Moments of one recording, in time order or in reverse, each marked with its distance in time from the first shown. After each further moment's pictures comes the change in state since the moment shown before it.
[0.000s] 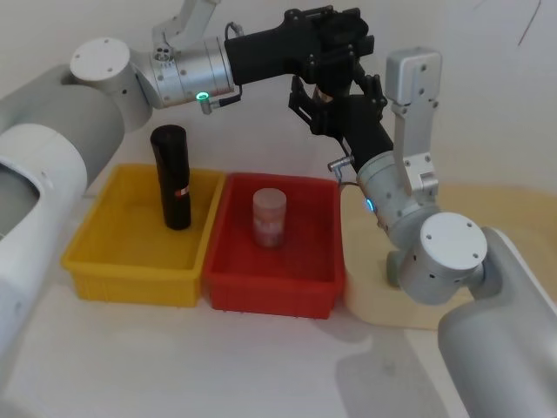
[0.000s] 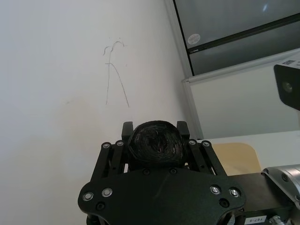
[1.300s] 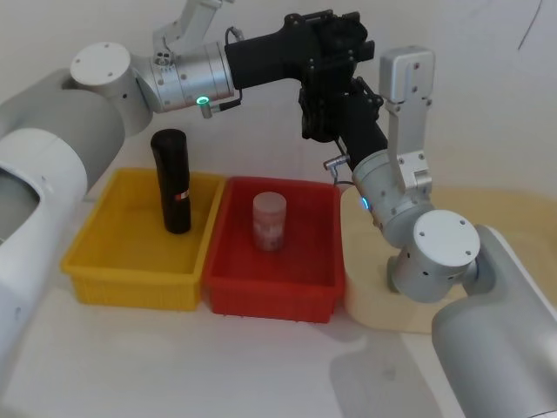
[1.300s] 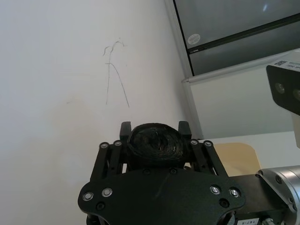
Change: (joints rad) left arm 0.000 0.000 0.000 0.000 0.000 0.000 0.000; right arm 0.026 -0.017 0.004 0.038 -0.012 -0.004 -0.011
